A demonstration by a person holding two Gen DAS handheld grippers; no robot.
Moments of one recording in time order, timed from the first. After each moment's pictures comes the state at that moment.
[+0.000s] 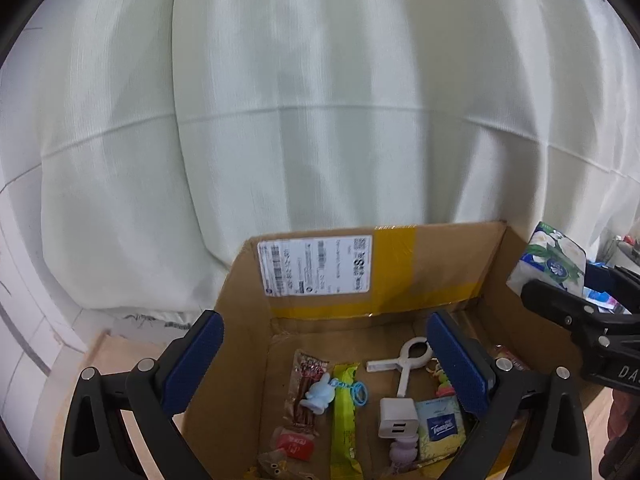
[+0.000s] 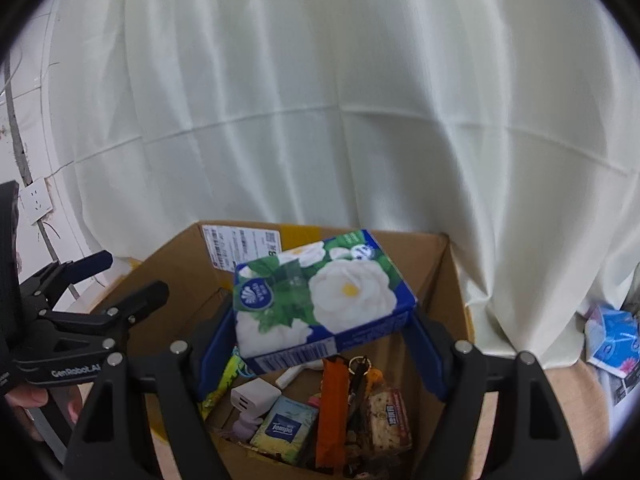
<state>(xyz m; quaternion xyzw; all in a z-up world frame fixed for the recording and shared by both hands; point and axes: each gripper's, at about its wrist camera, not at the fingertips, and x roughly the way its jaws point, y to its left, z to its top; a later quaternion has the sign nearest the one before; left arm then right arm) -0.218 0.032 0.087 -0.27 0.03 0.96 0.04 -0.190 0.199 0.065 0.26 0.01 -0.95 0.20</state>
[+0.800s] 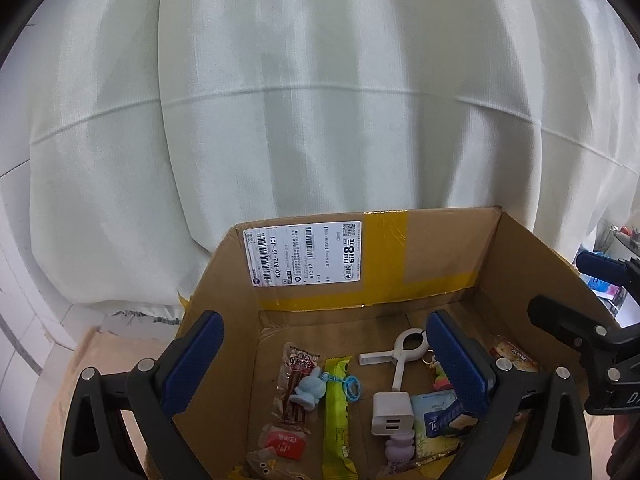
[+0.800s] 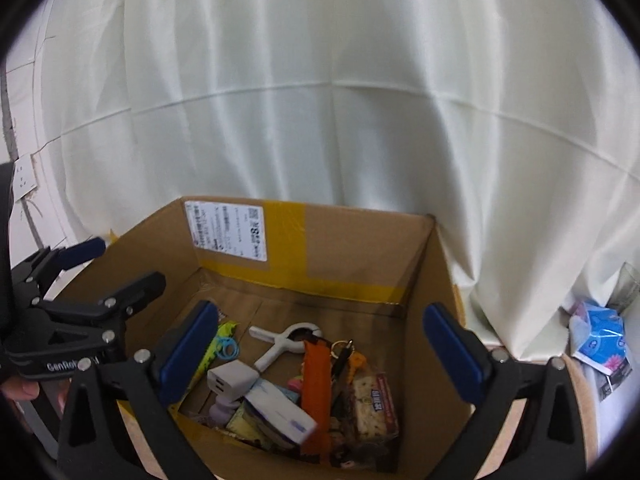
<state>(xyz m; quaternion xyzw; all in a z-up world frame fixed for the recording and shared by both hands) -0.219 0.039 0.071 -0.27 0.03 0.96 0.06 -0.180 0.206 0.054 0.27 0.04 -0.95 0.16</state>
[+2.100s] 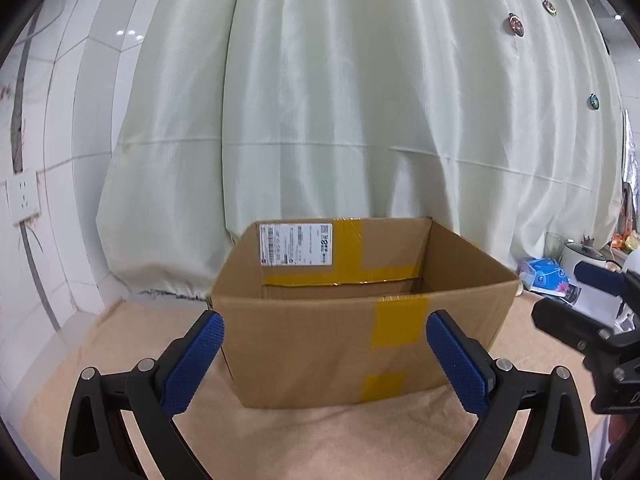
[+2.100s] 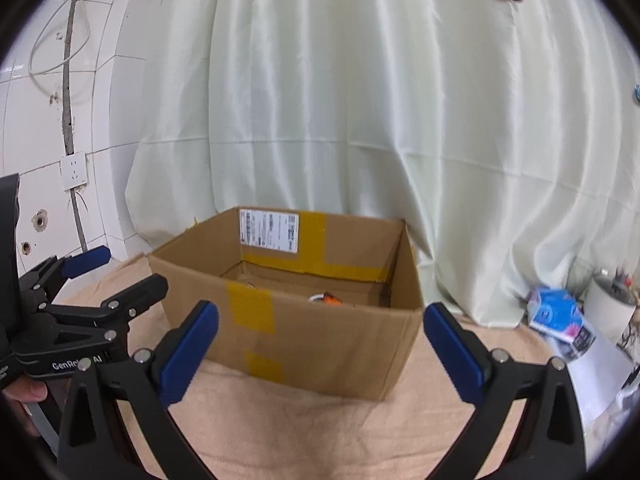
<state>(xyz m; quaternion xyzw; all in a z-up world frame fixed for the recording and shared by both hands) -0.032 0.021 0.068 -0.18 0.00 0.98 0.08 -0.007 0.222 0.062 0.18 0.05 -0.97 0.16</state>
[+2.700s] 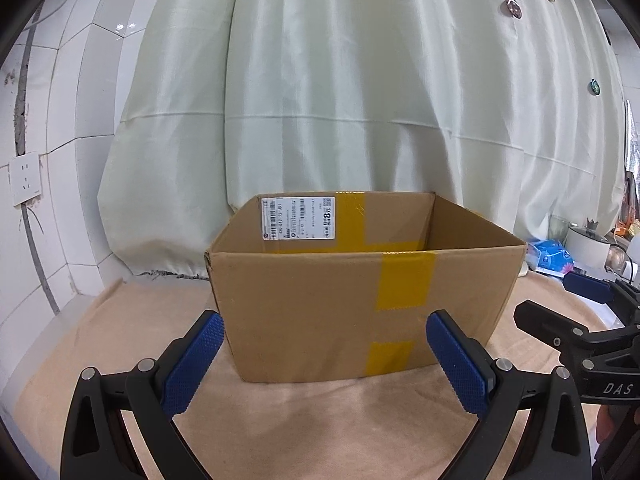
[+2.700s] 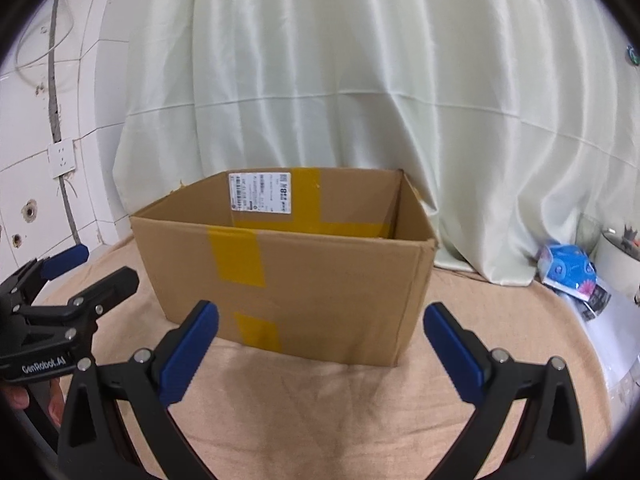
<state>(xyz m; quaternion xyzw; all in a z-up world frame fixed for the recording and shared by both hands) -0.028 0.022 0.039 -0.20 0.01 0.98 0.07 -0.017 0.226 0.016 0.22 0.03 -0.97 0.15</state>
